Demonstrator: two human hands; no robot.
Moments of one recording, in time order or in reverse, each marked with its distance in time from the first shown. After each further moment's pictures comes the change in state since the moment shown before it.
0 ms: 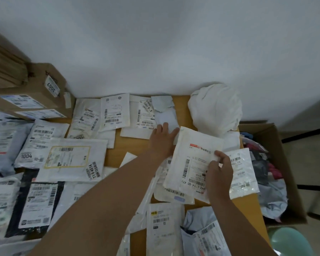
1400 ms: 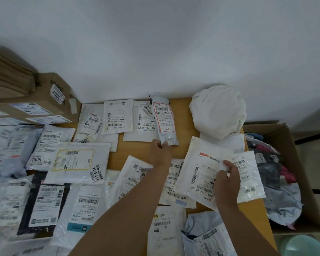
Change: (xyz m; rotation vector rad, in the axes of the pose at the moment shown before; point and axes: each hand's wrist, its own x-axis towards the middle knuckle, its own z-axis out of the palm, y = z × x) left_hand -0.019 0.035 0.009 -1.377 0.251 -0.988; right_hand 0.029 0.041 -0.020 0.032 0.012 0.064
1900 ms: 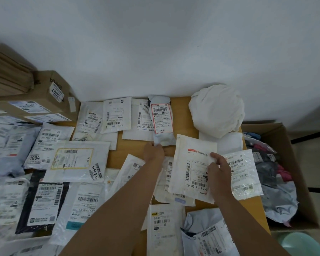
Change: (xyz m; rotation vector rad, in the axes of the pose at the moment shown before) left_hand 0.021 -0.001 -0.018 0.111 -0.020 -0.144; right_hand 0.002 -0.015 0.013 0.007 -0.210 0.029
